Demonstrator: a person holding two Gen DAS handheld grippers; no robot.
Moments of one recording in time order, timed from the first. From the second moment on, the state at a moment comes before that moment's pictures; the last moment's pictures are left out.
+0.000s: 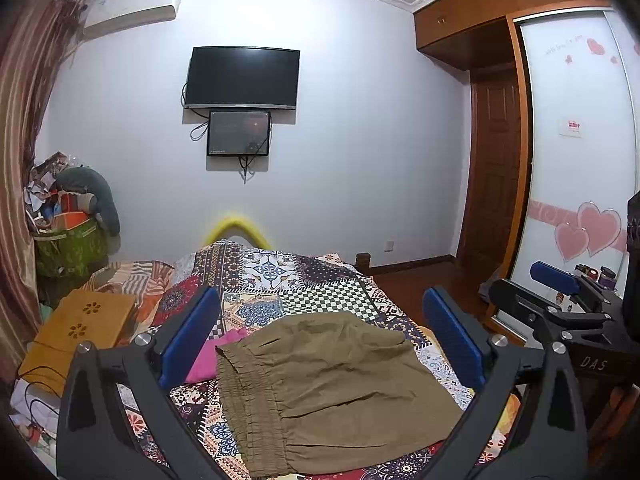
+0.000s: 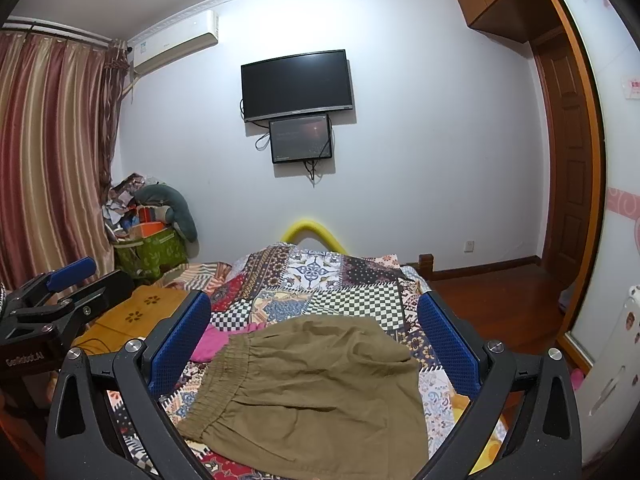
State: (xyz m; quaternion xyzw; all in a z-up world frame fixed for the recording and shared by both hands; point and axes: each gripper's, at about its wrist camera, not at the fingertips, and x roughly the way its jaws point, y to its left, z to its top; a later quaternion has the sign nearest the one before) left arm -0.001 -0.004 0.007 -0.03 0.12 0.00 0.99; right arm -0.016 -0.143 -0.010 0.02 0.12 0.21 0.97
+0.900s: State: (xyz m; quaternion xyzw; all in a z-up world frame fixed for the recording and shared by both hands) left arm -0.002 -0.004 0.006 -0.03 0.12 0.00 0.99; right arm -0.016 -0.142 -0.009 0.02 0.13 0.21 0.97
